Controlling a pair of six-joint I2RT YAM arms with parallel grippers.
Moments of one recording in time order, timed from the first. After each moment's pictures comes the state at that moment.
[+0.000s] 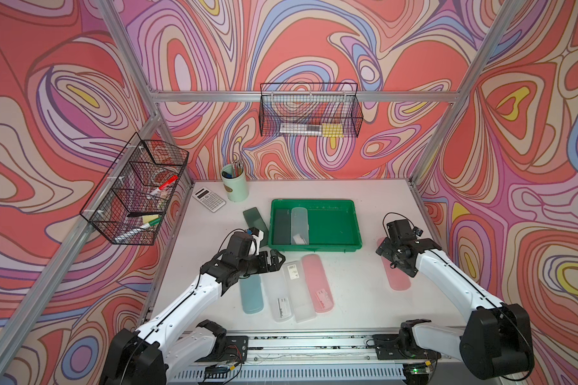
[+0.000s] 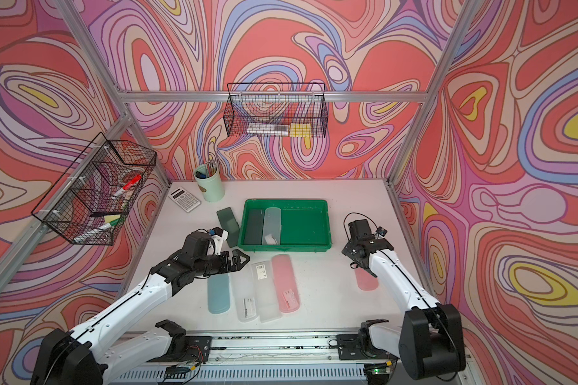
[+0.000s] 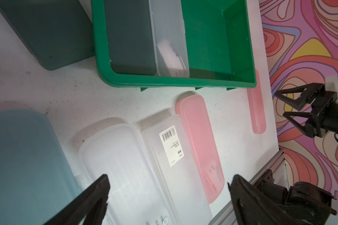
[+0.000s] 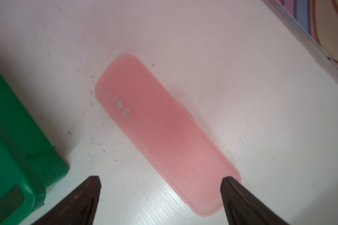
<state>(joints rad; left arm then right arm) -0.42 1.06 0.63 -0.38 0.35 -0.58 0.09 1.24 0.82 -0.77 0.30 0.77</state>
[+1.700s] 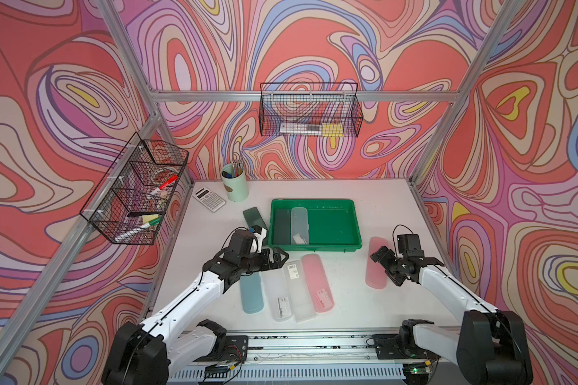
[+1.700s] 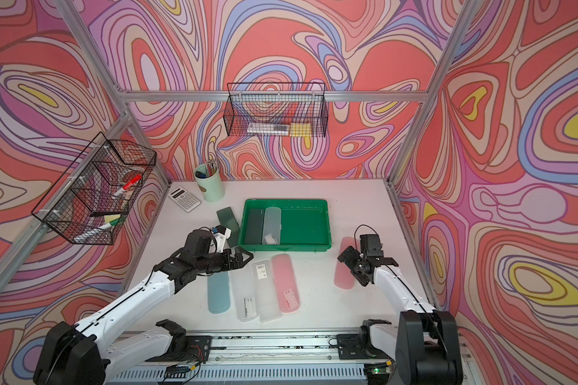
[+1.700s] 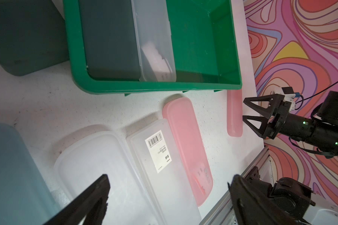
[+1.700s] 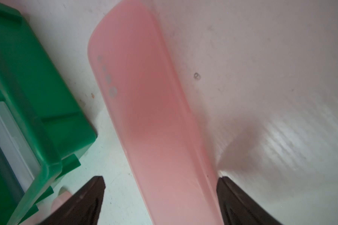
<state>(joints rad) -0.42 1.08 0.63 -0.32 0.41 -0.60 -0.01 1.15 0.55 -0.49 -0.14 0.80</state>
